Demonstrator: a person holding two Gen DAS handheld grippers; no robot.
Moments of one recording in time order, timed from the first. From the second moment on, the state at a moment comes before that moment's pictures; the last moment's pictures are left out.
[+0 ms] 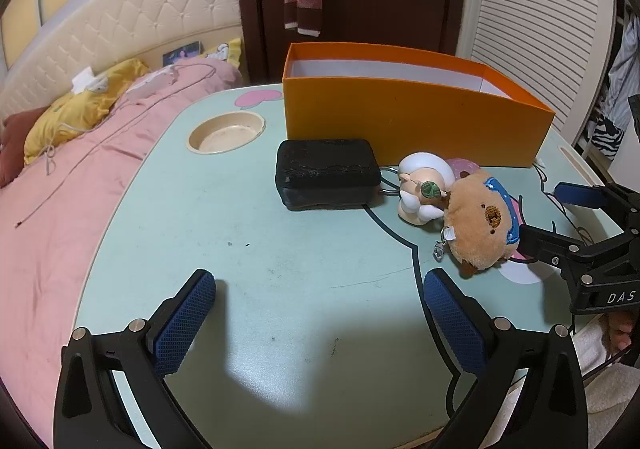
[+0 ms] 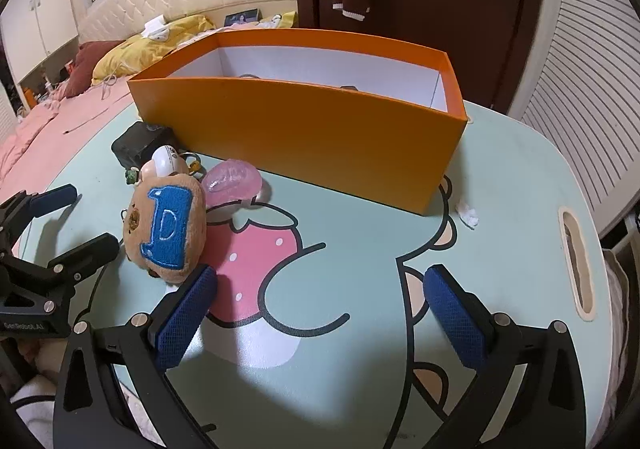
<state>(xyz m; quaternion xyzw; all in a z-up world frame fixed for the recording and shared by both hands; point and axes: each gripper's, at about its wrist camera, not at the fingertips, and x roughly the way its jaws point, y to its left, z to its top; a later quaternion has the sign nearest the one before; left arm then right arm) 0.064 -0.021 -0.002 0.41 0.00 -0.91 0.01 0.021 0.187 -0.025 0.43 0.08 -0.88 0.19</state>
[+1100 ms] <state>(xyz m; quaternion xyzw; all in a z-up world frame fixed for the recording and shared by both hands) 0.044 0.032 0.022 0.41 0.01 -0.90 -0.16 0.012 0.234 -0.006 0.41 -0.05 -0.90 0.16</state>
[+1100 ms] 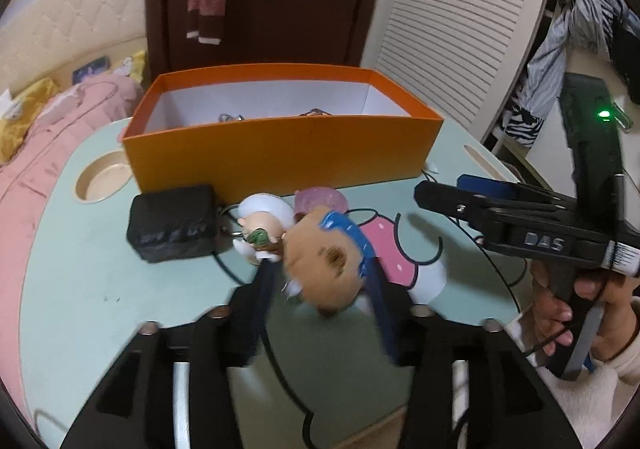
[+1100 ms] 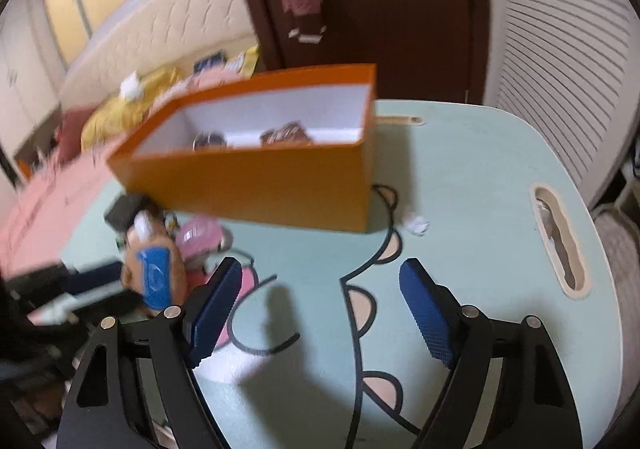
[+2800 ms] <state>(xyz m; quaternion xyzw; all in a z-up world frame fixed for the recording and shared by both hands) 0.085 -0.037 0.014 0.39 0.06 -0.91 -0.12 0.004 0.128 -0.006 0.42 0.09 -0.86 0.26</state>
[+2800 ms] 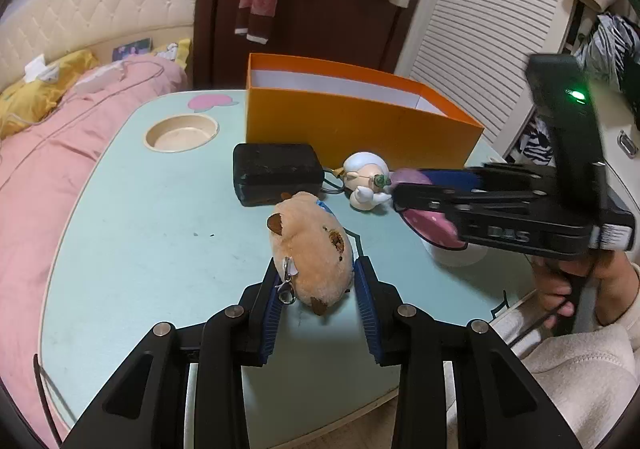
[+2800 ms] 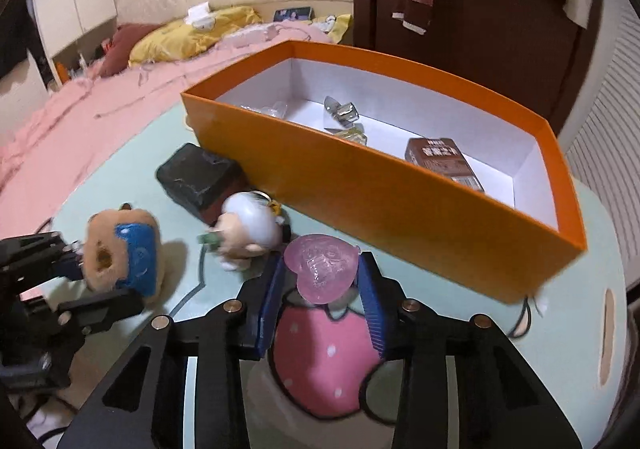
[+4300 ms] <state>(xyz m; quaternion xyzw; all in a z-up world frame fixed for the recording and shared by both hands) 0.038 -0.020 0.078 0.33 0.04 -0.94 -0.12 0.025 0.162 0.056 0.32 0.05 -0.92 0.24</state>
